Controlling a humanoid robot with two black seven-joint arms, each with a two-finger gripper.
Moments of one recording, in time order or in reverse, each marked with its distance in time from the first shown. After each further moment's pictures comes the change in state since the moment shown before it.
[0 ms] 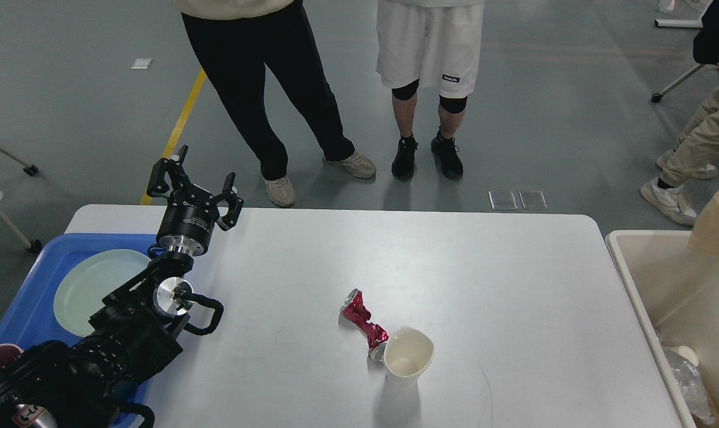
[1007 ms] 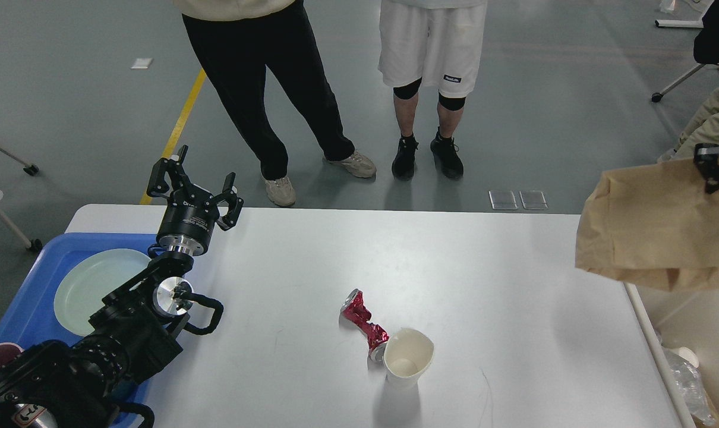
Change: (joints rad) left arm 0.000 0.000 0.000 0.000 0.000 0.000 0.000; right arm 0.678 0.311 -0.461 0.162 -0.033 0.856 -0.001
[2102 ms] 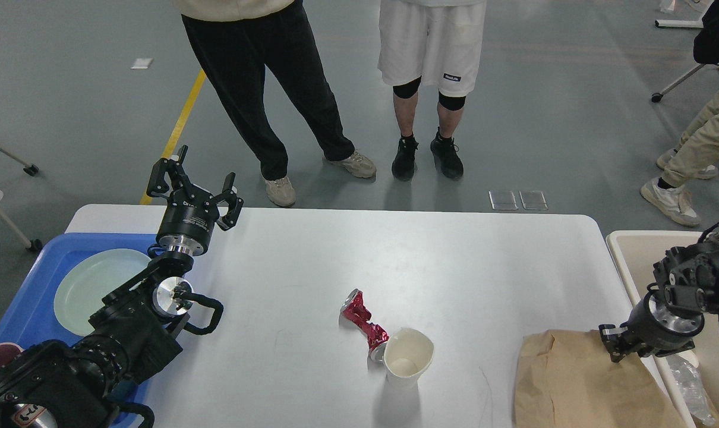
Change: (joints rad) left arm 0.000 0.000 0.000 0.000 0.000 0.000 0.000; right arm -0.555 0.126 0.304 0.136 -0.212 -0.239 0.000
